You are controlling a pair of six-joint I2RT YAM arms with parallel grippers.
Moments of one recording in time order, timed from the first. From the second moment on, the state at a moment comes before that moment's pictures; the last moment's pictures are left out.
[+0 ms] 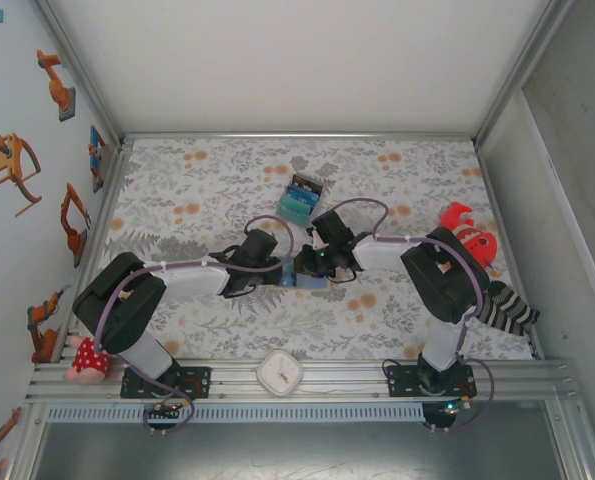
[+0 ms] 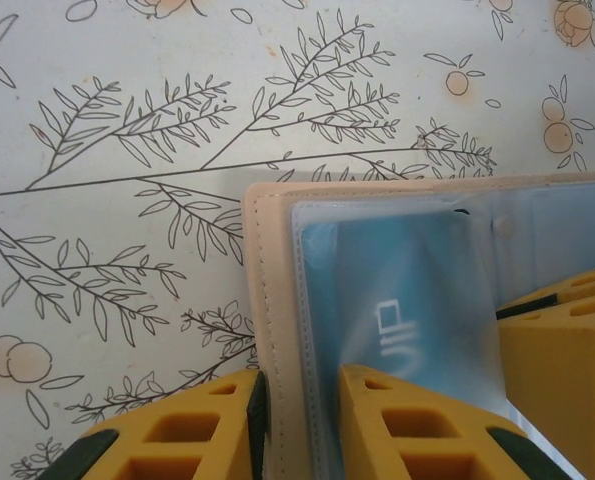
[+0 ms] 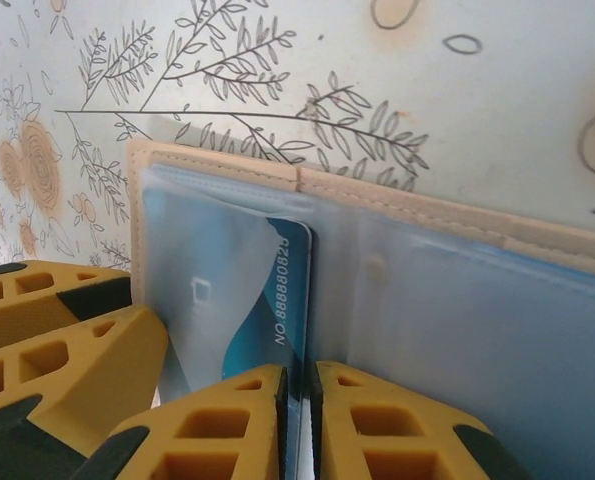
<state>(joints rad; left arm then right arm) -0.81 1.61 0.74 -0.10 -0.10 -0.64 0.68 1.84 0.94 -0.10 -0.44 0.77</state>
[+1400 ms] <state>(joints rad) -0.83 1.61 0.74 -0.10 -0.13 -0.67 0.66 1.86 0.90 0.06 -0.57 0.84</state>
